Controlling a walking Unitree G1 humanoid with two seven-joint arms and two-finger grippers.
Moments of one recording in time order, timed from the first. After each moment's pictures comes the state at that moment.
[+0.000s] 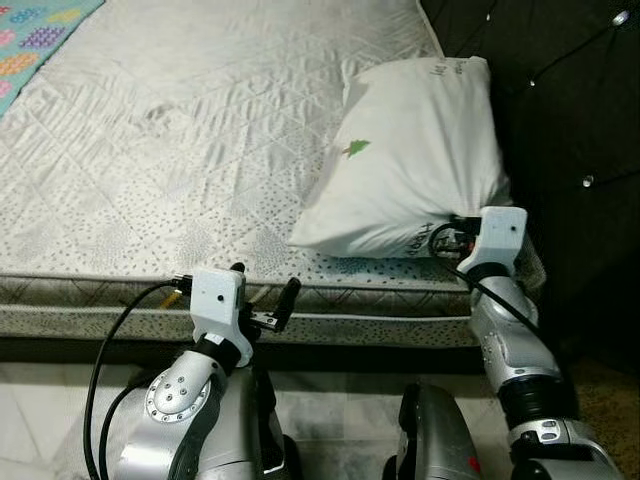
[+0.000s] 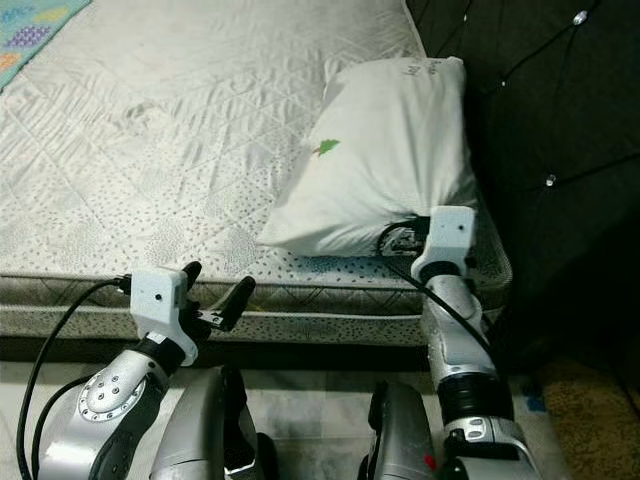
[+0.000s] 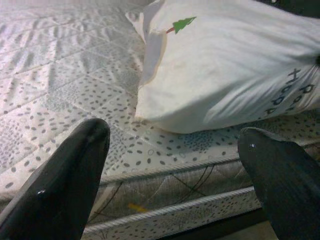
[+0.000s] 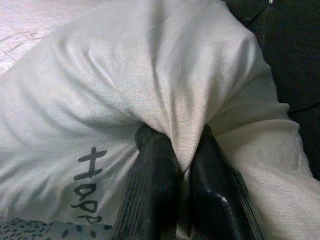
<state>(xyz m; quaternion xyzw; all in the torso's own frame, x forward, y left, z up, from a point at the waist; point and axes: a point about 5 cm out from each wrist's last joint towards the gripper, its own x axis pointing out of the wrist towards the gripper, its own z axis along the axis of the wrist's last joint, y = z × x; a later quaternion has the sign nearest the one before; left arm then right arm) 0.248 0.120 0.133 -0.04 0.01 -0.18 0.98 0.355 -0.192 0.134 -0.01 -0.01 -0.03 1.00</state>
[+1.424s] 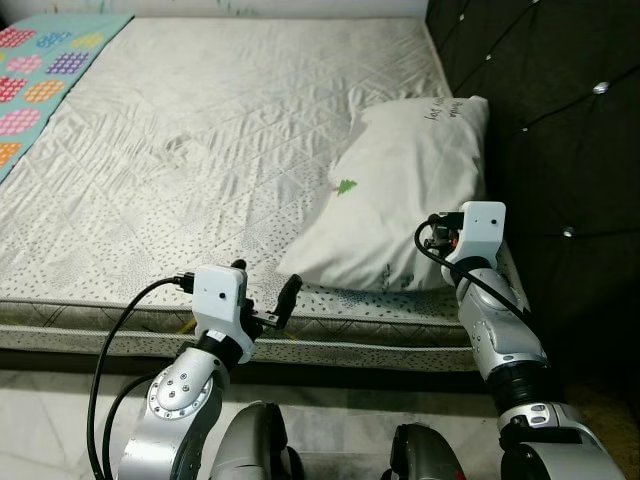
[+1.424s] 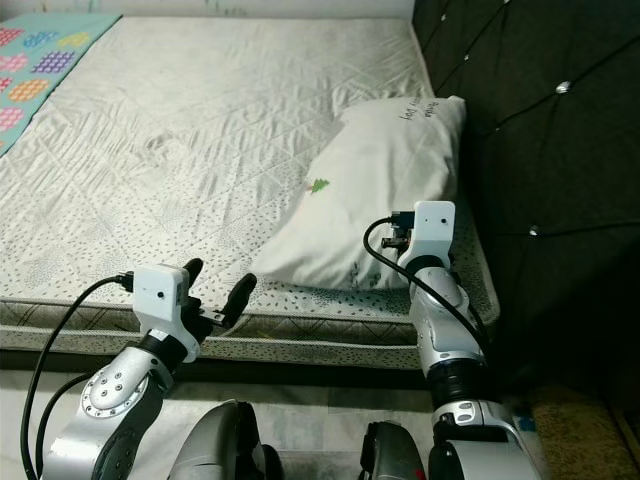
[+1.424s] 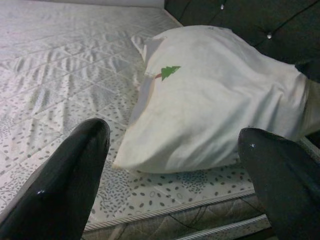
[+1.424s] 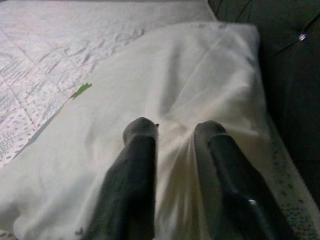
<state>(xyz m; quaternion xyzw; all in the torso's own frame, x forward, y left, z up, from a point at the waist) 0.251 0.119 0.131 -0.04 0.01 -0.18 0.98 0.365 -0.177 0.136 0.00 0.01 0.01 1.00</state>
